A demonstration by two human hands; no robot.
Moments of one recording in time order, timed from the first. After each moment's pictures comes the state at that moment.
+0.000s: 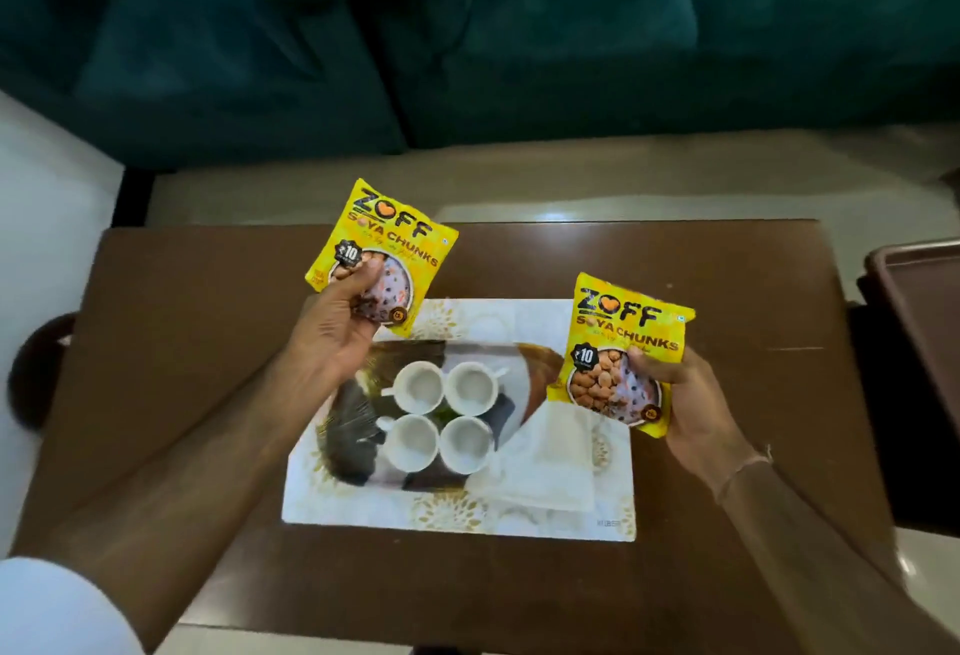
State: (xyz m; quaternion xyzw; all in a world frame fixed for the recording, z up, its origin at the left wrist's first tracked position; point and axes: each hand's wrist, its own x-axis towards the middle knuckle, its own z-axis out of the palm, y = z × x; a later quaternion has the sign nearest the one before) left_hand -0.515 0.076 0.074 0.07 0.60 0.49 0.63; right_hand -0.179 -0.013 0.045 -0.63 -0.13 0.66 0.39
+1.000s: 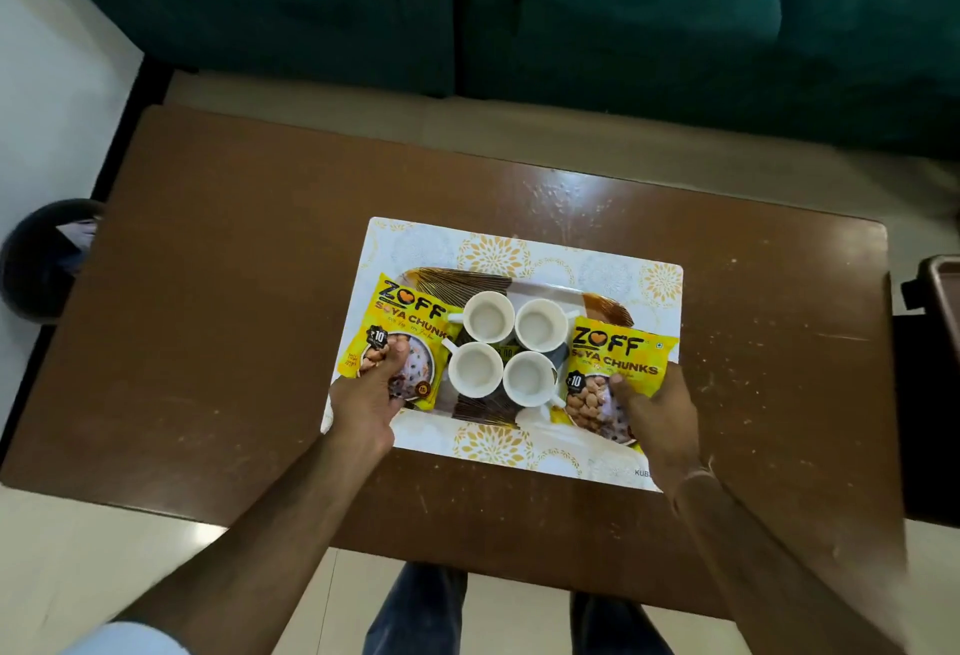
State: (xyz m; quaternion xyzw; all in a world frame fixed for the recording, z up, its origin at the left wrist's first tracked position) left_hand -0.575 -0.098 -0.011 -0.10 0.74 0.44 0.50; right_hand -0.270 -0.094 0.003 -0.79 -0.33 0.45 0.26
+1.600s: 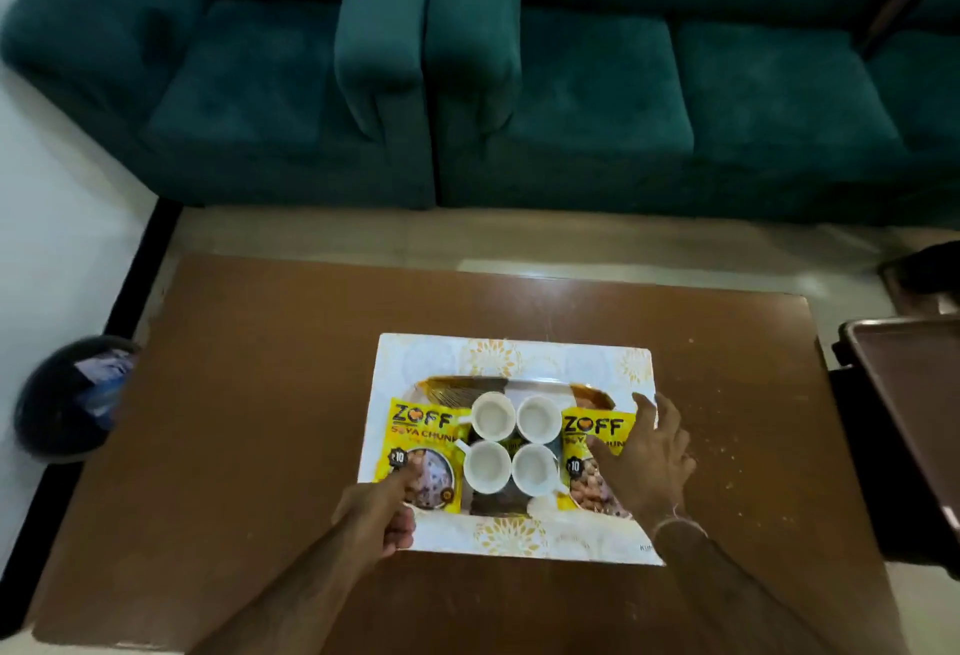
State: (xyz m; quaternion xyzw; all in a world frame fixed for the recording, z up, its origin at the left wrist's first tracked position) left_hand -0.601 -0.096 0.056 0.06 0.81 0.13 0.58; right_hand -0.303 -0.062 0.067 -0.84 -0.49 0.24 0.01
